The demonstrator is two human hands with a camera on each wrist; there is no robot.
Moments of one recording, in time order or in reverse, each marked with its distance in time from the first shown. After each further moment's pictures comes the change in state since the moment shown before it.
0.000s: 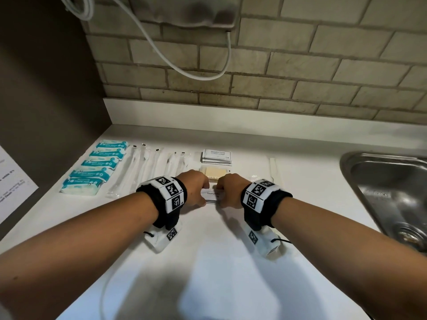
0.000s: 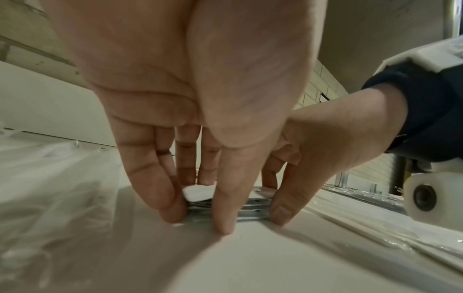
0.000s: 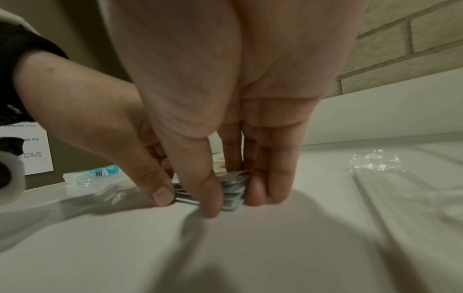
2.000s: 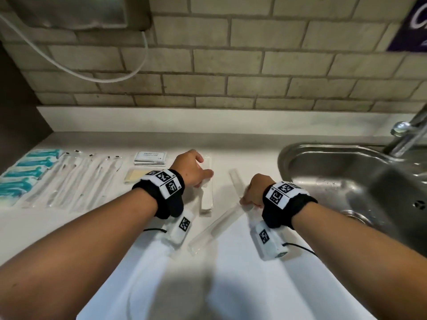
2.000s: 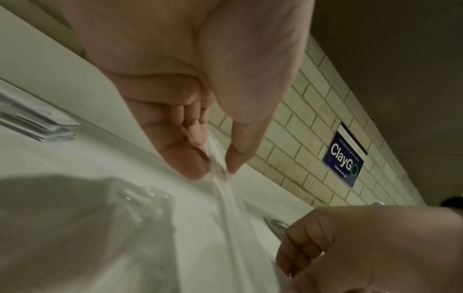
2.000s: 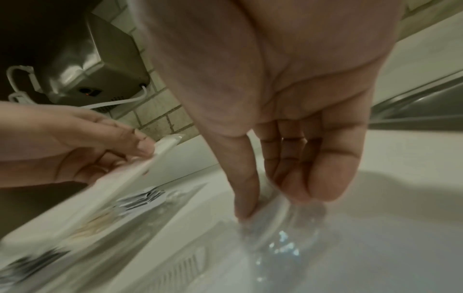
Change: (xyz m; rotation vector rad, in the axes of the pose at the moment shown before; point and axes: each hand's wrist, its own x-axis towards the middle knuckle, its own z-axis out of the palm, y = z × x) left_hand 0.067 0.195 0.003 -0.627 0.268 -0.131; right_hand -0.072 0.243 -0.011 0.317 -0.003 0.474
